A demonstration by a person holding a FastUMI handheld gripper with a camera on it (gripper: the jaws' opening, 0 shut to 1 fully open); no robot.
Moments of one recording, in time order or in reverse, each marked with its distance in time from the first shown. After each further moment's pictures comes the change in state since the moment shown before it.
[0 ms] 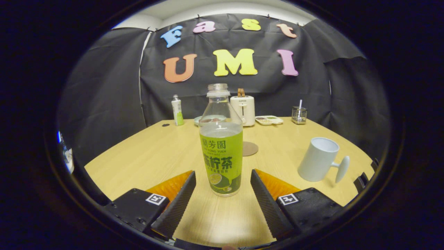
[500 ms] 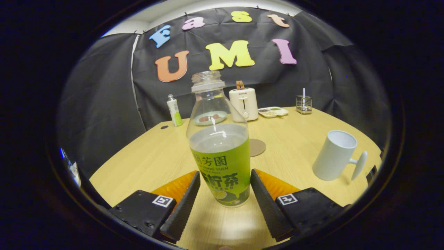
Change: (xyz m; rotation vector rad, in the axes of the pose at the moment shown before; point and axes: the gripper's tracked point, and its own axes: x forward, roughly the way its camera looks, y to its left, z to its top) arm 0.032 0.009 0.012 0.084 0.037 0.031
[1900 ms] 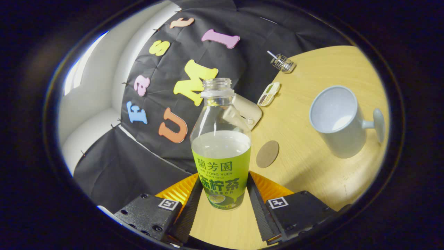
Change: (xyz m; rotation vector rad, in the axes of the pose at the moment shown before) arm -0.038 -0.042 0.084 0.816 -0.058 0.484
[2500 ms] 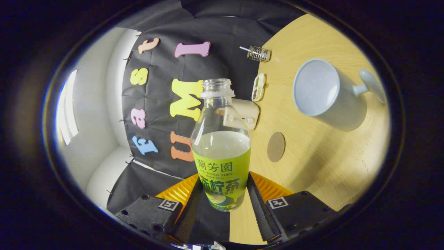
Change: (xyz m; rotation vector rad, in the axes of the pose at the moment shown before) arm -0.006 0.009 0.014 0.292 -0.049 0.100
